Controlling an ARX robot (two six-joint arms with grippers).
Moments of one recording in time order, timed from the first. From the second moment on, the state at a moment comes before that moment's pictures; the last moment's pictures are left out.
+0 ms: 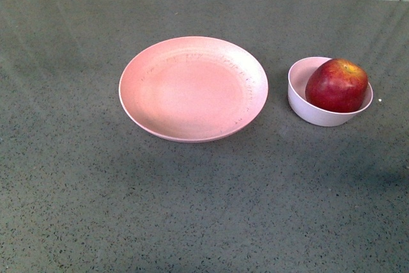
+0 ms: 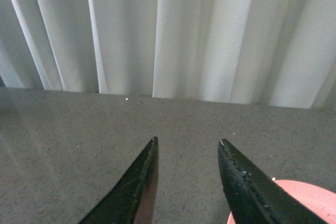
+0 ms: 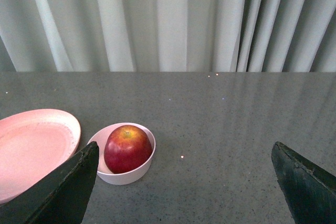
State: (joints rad) left arm -0.29 1.57 0.47 1.11 -0.28 -0.02; right arm 0.00 0.01 0.02 0.00 0.00 0.00
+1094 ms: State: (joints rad) left arm 0.00 0.68 0.02 0.66 0.00 -0.01; right arm 0.00 0.01 0.02 0.00 0.00 0.00
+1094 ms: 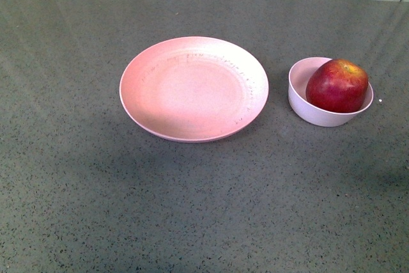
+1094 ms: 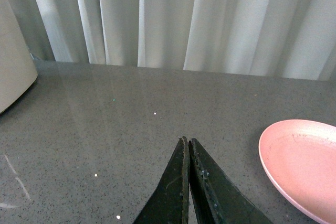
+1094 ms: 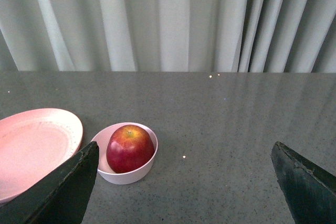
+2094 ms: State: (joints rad) left arm 0.00 0.19 0.02 0.20 0.00 -0.01; right arm 0.00 0.01 0.02 0.00 0.00 0.00
